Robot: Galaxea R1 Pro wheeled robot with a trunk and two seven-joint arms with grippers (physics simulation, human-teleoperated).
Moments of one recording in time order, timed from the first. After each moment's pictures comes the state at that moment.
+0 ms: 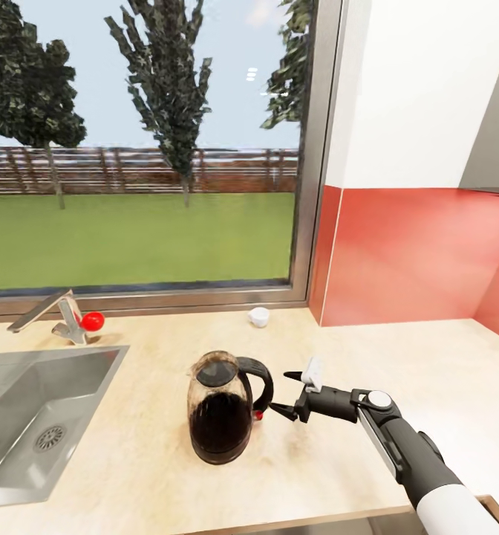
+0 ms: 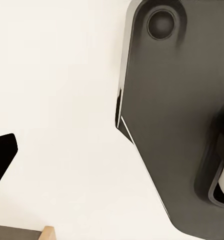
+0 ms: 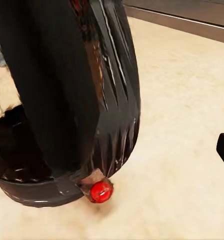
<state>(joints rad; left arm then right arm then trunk) 0.03 0.01 0.41 -0.09 -0.32 -0.01 0.10 -0.54 -0.14 0.19 -1.01 -0.01 0.07 0.97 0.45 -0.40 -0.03</state>
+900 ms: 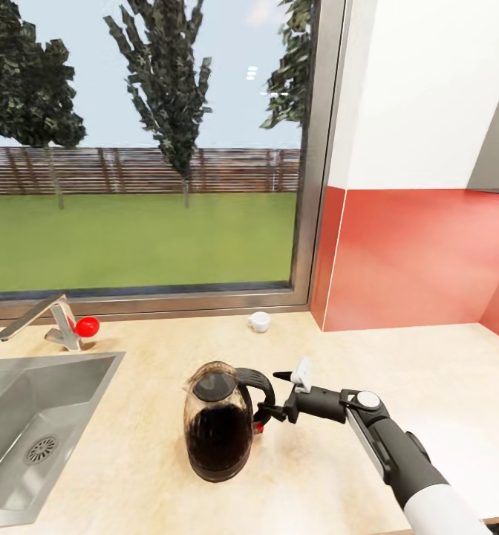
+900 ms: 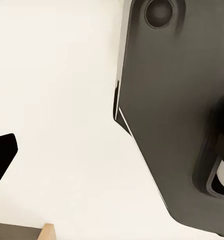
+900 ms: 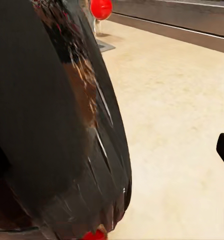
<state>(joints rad) 0.03 0.00 0.41 -0.07 -0.32 -0.01 0.10 -0.54 -0.09 0.20 -1.01 -0.01 0.07 0.97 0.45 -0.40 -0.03</state>
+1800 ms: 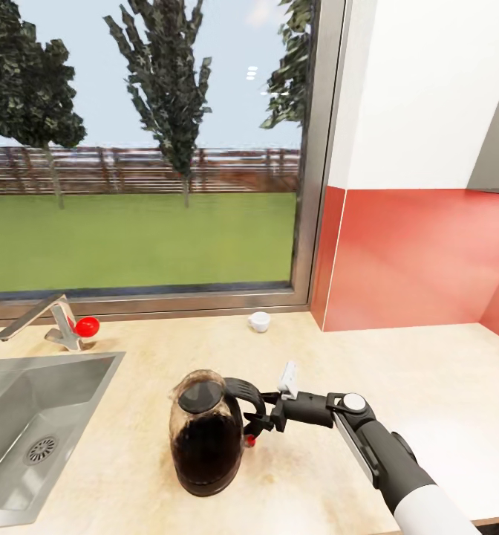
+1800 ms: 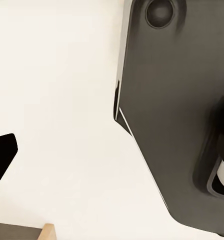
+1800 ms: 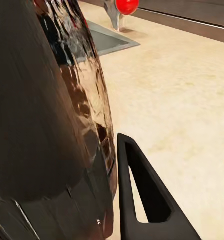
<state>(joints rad) 0.03 0.01 0.41 -0.07 -0.32 -0.01 0.10 -0.54 -0.06 0.28 -1.01 -0.01 0.07 0.97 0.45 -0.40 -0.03</state>
